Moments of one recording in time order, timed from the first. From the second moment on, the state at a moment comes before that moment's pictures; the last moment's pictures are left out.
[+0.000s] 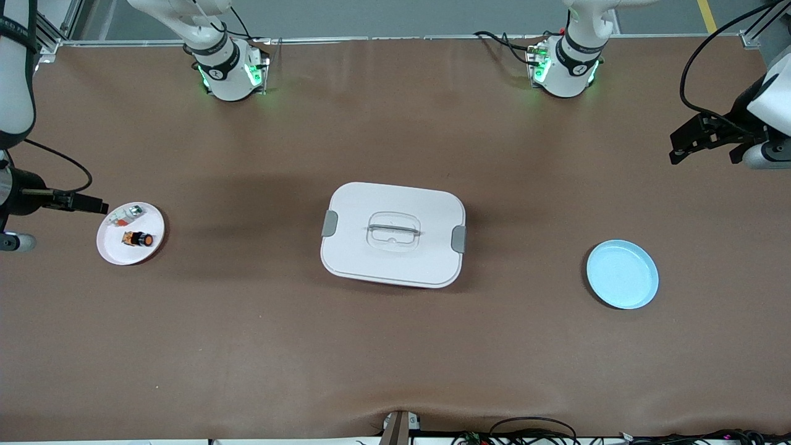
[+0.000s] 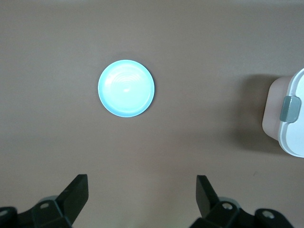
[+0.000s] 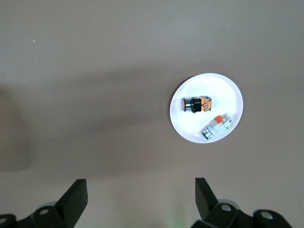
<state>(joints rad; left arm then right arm) 0.05 0.00 -0.14 -1.51 0.03 1.53 -0.08 -0.08 0.23 -0.09 -1.55 0.02 1.59 -0.01</state>
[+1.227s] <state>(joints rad) 0.04 0.00 -0.14 -1.51 0.03 1.51 -0.08 -0.24 0.41 -0.09 -1.71 0.03 1.95 -0.13</state>
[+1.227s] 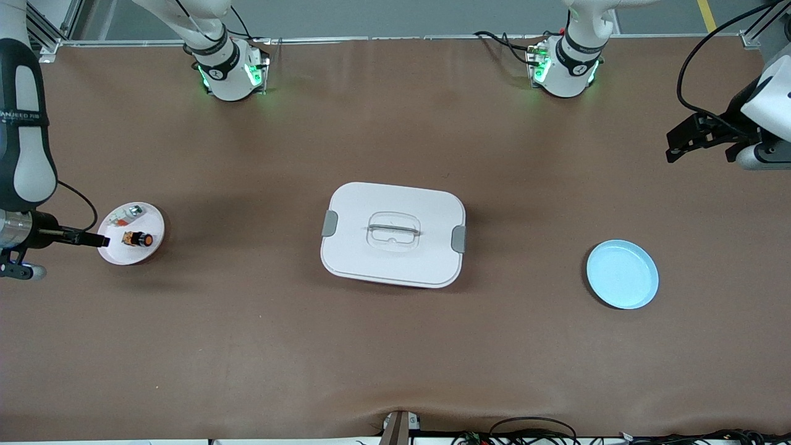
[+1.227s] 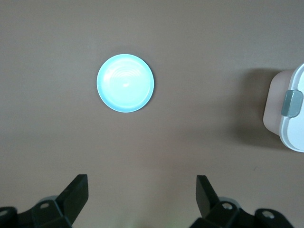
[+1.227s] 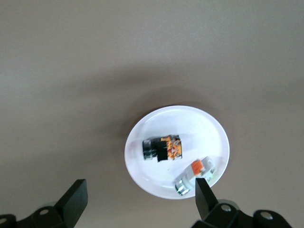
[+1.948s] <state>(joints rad) 0.04 0.00 -0.14 -1.51 0.03 1.51 -0.08 -0.26 0.45 -0.09 -1.90 0.07 2.23 -0.25</state>
